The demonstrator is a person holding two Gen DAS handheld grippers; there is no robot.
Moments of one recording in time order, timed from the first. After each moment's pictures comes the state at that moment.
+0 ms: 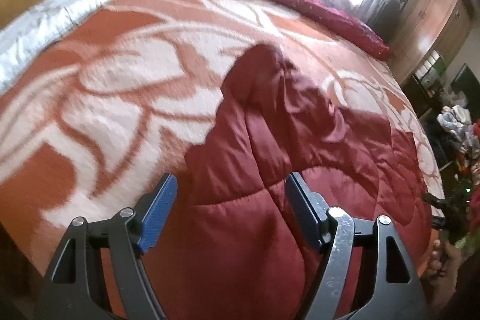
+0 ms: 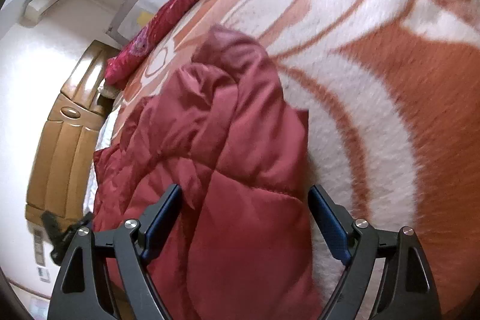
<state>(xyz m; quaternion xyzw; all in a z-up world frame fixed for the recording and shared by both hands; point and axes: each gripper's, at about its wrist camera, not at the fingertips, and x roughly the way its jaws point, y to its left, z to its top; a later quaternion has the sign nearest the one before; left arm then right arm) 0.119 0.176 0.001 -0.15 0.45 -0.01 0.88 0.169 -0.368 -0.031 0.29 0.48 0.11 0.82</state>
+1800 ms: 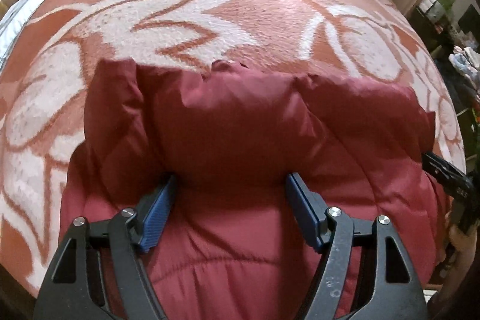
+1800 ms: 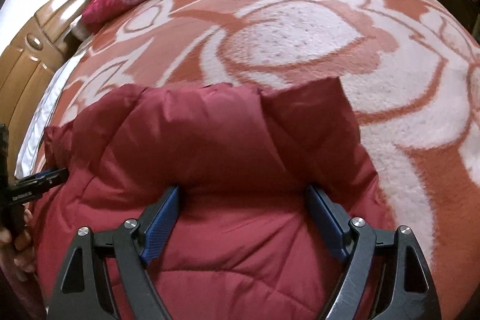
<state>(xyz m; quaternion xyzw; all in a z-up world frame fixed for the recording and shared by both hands) 0.261 0.057 -0.050 -0.05 0.58 -0.05 0.81 0.279 -0.277 -0.046 0.08 0.53 0.08 0.84</state>
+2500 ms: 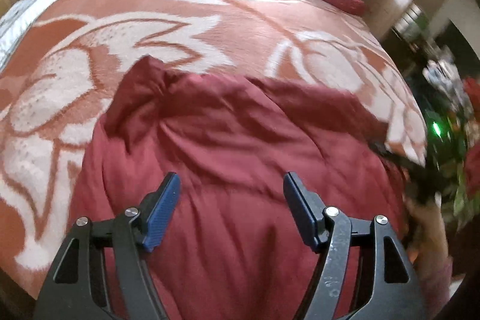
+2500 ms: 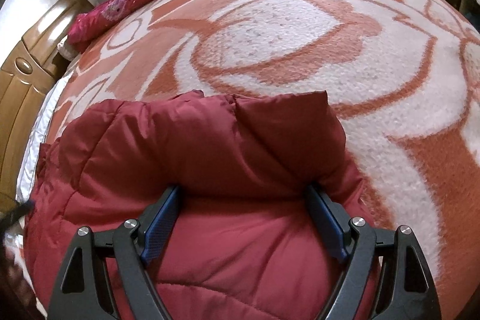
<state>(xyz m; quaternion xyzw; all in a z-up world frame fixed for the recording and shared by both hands) 0.190 0.063 0.003 -0.09 0.52 -0.10 0.84 0.285 -0.299 -0.060 0.12 0.52 0.05 0.84</state>
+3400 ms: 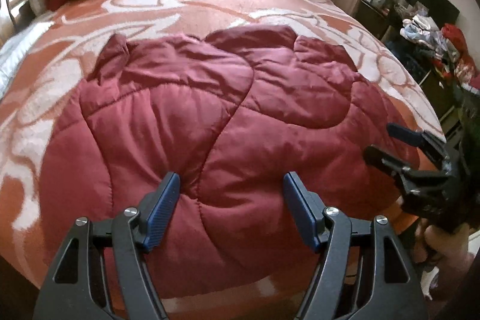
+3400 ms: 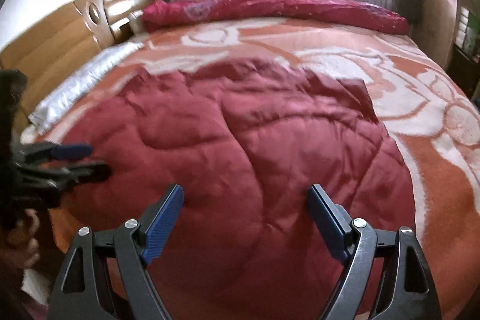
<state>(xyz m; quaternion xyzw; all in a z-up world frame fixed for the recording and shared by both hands) 0.089 0.016 -0.006 -0.02 0.49 -0.14 0.86 0.110 -0.207 -0.005 -0.02 0.41 0.13 0.90</state>
